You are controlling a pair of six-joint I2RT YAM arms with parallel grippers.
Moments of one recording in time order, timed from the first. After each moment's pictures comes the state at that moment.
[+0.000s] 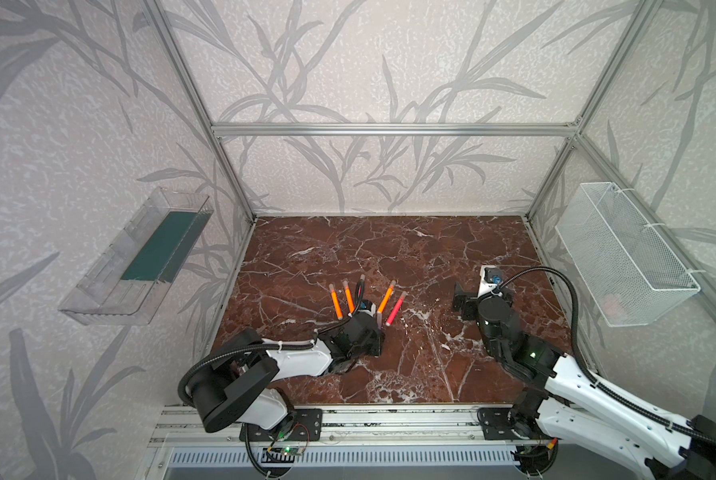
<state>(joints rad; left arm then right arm) -0.85 1.41 0.45 0.14 -0.10 -0.69 0.77 0.84 0.57 -0.09 0.77 0.28</state>
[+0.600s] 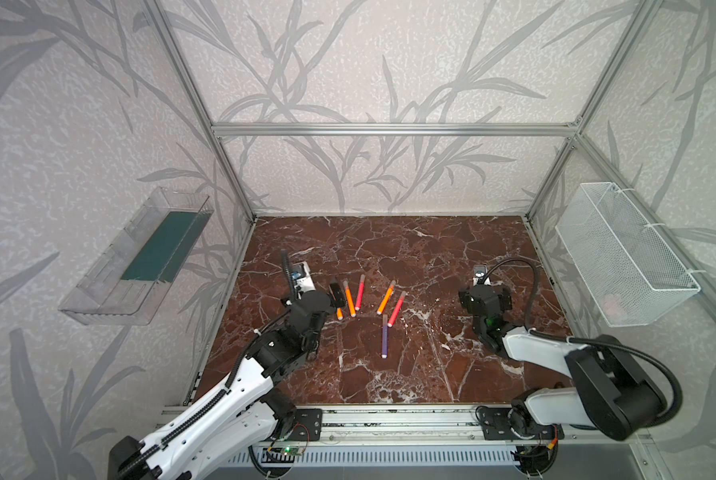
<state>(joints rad) -0.59 0.81 0.64 -0.28 -0.74 -0.52 0.41 1.44 0.41 0.50 0.72 -0.06</state>
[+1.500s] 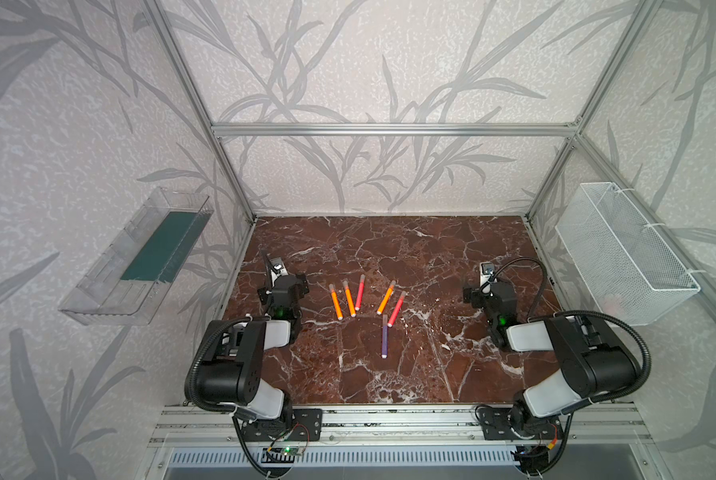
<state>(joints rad) -0.02 1.54 0.39 0.79 -0.42 -0.07 0.17 1.57 0.36 0.84 0.23 -0.10</state>
